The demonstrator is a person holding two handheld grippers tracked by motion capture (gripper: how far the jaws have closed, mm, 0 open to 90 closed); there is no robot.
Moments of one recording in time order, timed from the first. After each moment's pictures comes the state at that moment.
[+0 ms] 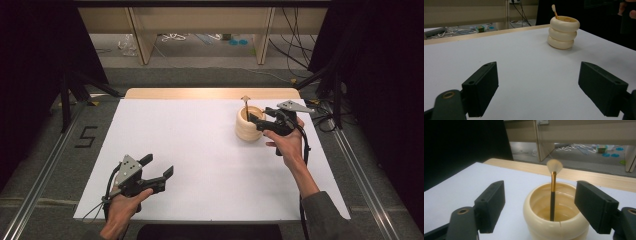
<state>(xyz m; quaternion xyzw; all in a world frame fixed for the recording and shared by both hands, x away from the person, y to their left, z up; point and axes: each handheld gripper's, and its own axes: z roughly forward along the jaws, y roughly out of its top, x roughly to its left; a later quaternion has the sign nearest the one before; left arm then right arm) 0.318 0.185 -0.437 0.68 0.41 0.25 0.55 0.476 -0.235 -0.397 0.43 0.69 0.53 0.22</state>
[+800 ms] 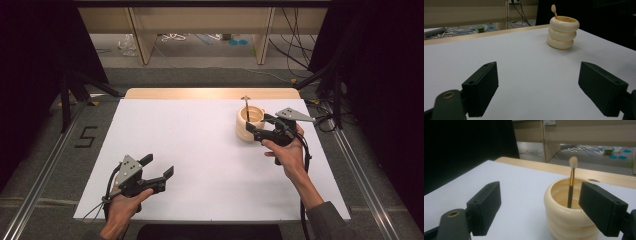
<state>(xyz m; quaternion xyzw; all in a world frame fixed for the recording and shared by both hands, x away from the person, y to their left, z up) 0.317 0.185 -0.437 0.68 0.41 0.25 0.55 0.442 -0.223 -0.390 0.42 0.70 0.54 0.21</state>
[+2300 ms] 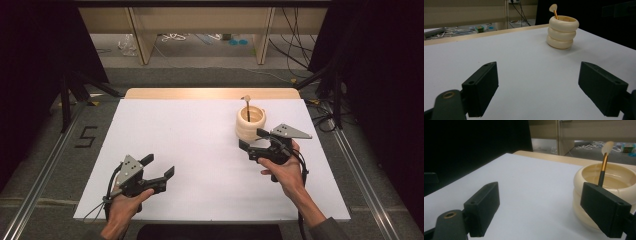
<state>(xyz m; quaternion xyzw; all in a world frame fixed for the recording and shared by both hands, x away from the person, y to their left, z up) 0.318 0.183 -0.438 0.69 0.41 0.25 0.54 0.400 -0.208 -0.404 0.39 0.71 0.56 0.18</state>
